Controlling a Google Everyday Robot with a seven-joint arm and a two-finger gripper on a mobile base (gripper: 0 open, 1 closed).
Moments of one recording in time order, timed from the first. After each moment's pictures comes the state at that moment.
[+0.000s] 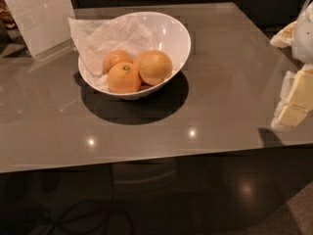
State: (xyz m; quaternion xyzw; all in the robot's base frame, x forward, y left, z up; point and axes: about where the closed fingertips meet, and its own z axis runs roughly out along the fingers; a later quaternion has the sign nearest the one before) arm 0.438 -0.217 0.976 -0.60 0.78 -0.03 0.16
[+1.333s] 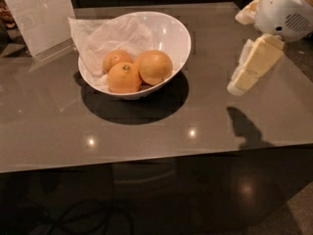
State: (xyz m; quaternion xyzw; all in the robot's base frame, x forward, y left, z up) arm 0.505 -0.161 0.993 -0.60 0.75 0.03 0.26
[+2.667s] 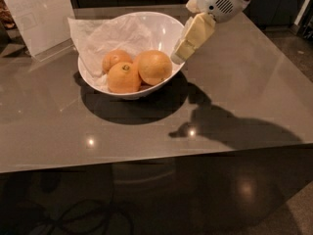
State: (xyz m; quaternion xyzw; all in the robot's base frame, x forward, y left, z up) arm 0.597 -0.063 0.991 -0.59 0.73 0.13 0.31
